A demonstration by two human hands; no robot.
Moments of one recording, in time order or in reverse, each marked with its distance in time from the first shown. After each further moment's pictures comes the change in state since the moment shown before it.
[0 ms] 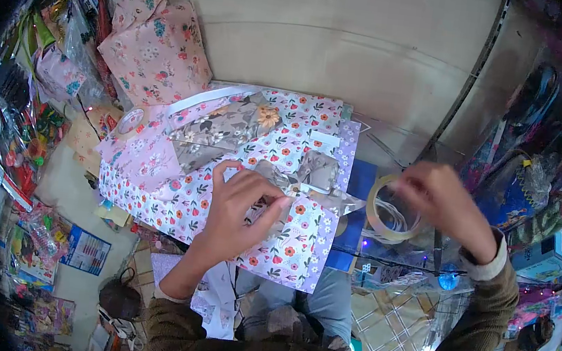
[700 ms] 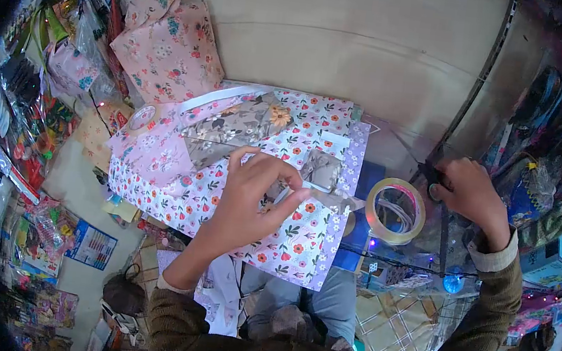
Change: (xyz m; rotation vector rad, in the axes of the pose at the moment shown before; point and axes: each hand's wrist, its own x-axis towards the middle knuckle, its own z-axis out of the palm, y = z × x) left_hand 0.016 0.007 -0.010 -0.022 -0.022 0.013; right_hand -0.003 0.059 -0.006 -0.509 0.103 0.039
